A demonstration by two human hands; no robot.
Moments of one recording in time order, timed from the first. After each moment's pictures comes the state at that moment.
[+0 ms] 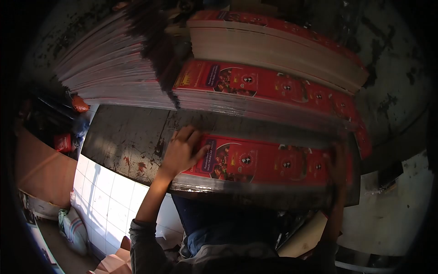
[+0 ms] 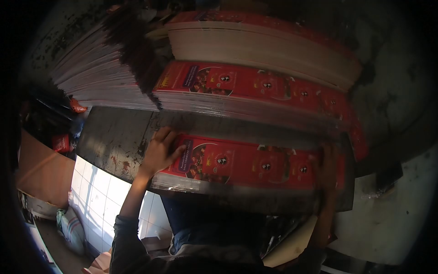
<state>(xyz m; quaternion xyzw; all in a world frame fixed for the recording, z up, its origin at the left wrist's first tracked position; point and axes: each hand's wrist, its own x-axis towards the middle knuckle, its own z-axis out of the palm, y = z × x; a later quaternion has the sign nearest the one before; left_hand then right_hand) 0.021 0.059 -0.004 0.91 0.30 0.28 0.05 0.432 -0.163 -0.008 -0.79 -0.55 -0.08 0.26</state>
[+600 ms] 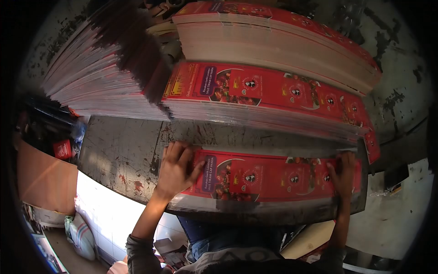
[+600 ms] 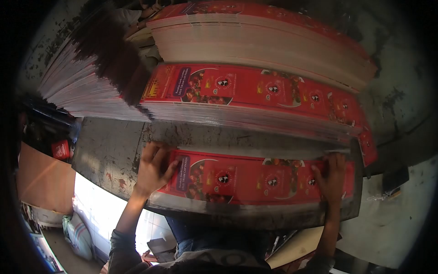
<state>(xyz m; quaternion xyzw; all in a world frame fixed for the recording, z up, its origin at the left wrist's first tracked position) 0.020 0.056 0.002 0.90 0.33 0.29 0.09 0.413 -0.147 0.008 -0.78 -0.58 -0.08 0.22</state>
